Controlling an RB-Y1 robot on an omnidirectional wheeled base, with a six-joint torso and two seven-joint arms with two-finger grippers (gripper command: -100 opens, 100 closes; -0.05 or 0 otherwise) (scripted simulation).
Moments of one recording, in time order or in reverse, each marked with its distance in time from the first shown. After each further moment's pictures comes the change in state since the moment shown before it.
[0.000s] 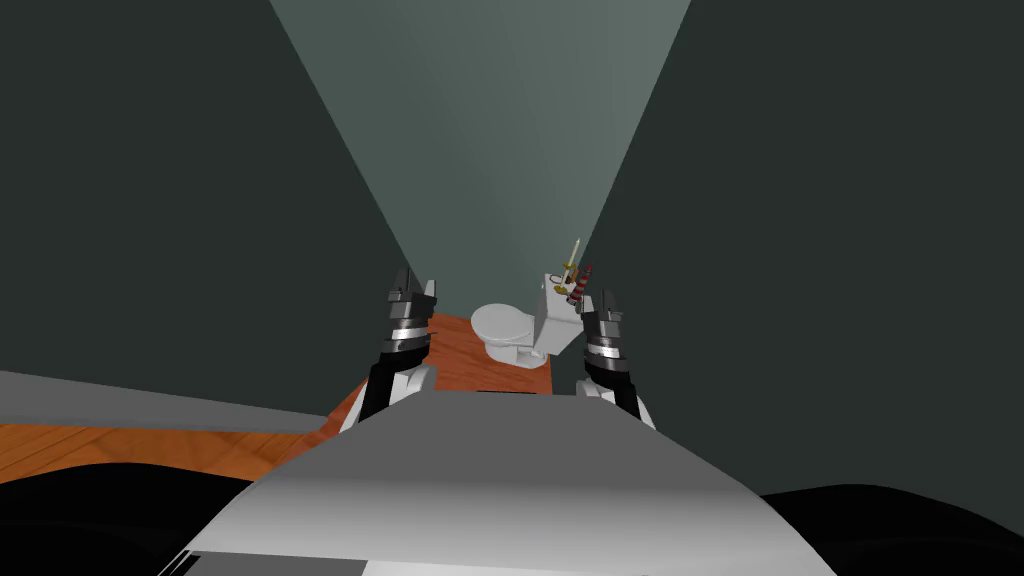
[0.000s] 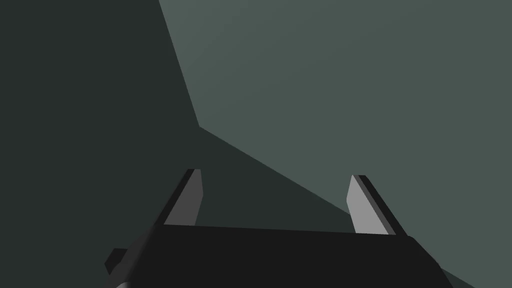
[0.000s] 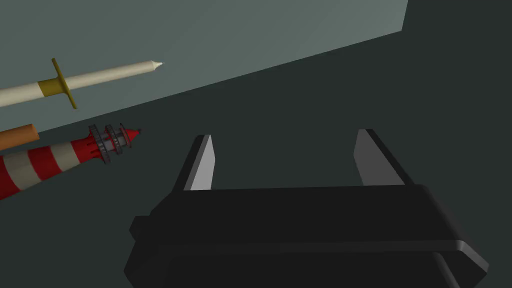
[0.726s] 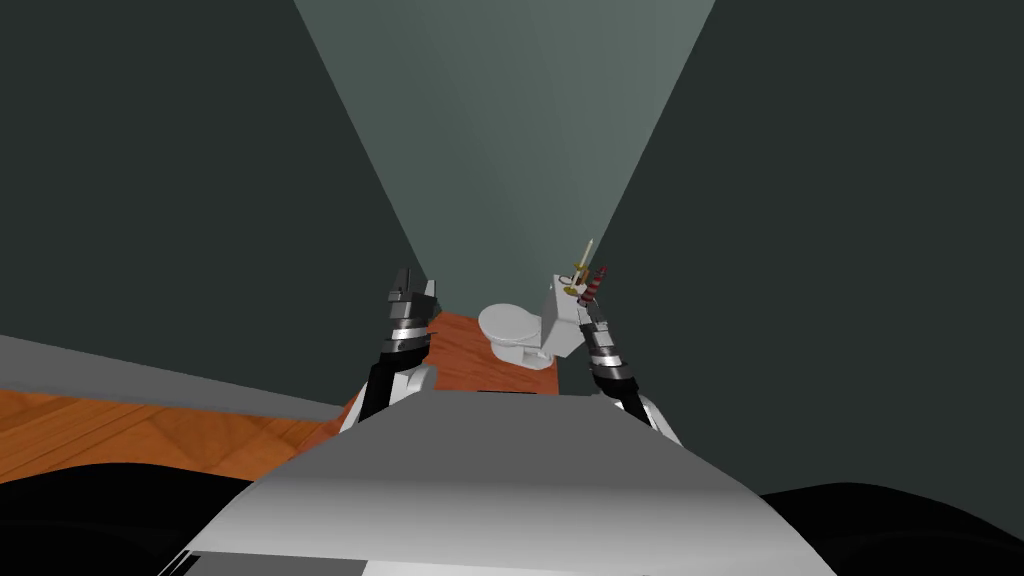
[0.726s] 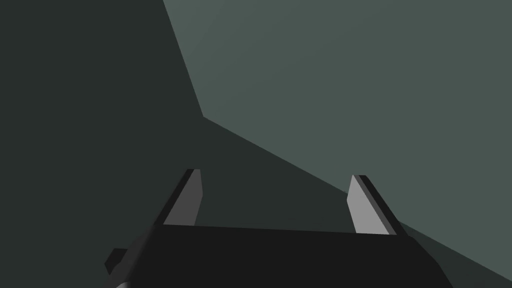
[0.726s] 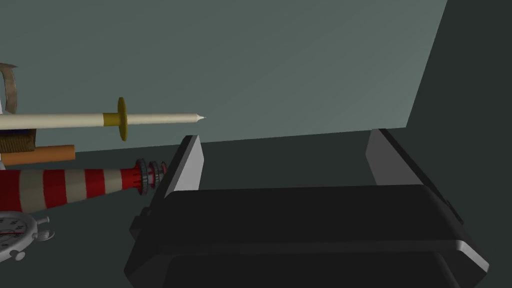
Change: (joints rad) left arm 0.000 0.000 0.000 0.000 0.000 0.000 0.000; right arm 0.042 -0.202 -0.046 0.087 0.084 -0.025 -0.006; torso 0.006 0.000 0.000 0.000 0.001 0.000
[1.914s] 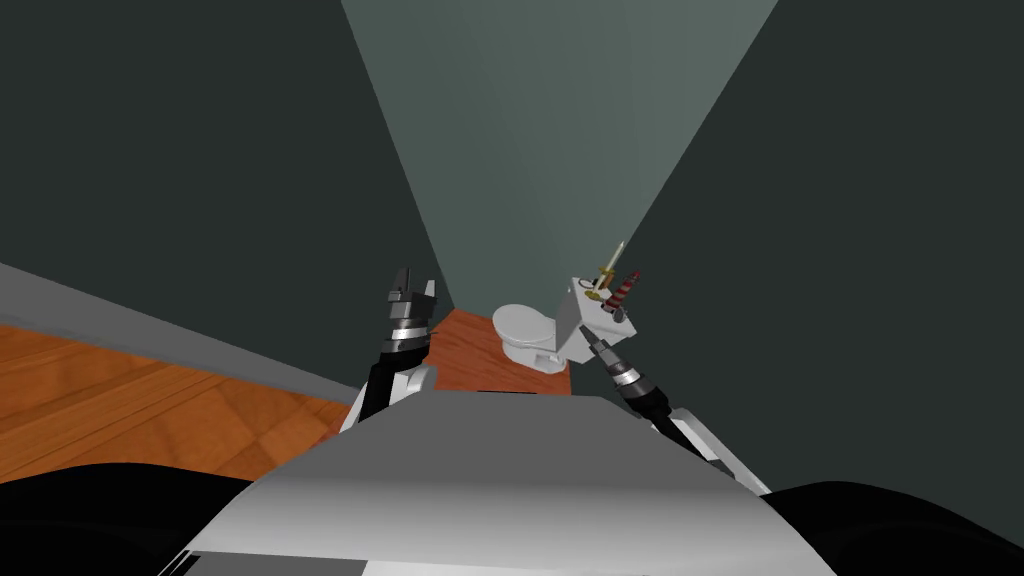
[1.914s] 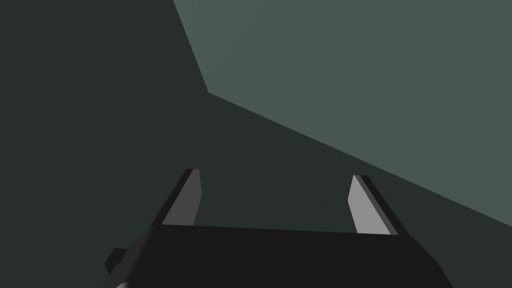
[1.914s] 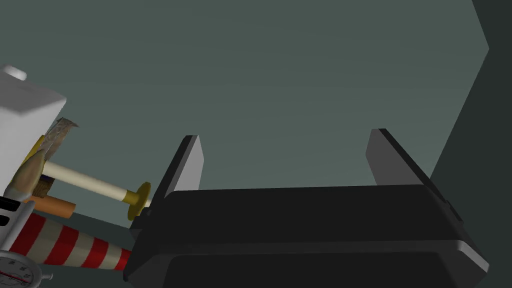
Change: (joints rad) left arm 0.000 0.000 0.000 0.000 0.000 0.000 0.000; right arm 0.089 -0.358 -0.098 0.167 0.159 -0.054 -0.013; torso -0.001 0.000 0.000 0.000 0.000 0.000
